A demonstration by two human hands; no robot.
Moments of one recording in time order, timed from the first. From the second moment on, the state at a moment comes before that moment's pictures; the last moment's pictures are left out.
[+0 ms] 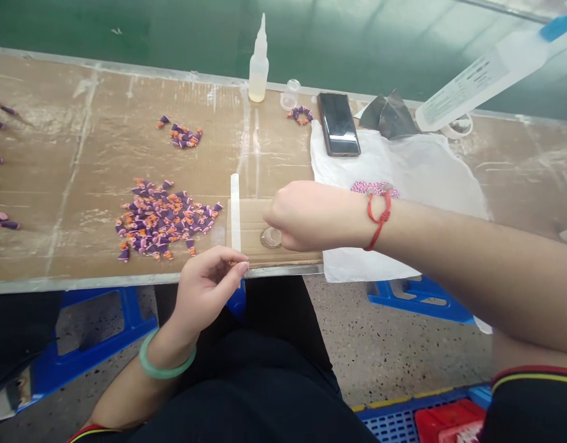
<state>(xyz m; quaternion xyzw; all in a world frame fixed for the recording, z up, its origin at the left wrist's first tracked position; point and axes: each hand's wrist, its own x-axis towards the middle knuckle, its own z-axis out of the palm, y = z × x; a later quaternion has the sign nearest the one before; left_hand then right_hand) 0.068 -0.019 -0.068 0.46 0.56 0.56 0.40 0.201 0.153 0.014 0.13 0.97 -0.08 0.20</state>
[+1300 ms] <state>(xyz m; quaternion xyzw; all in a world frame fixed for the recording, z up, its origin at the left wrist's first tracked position) 0.078 -0.029 -0.029 0.32 0.41 0.69 0.51 0.217 0.123 0.048 0.14 0.80 -0.57 0.07</state>
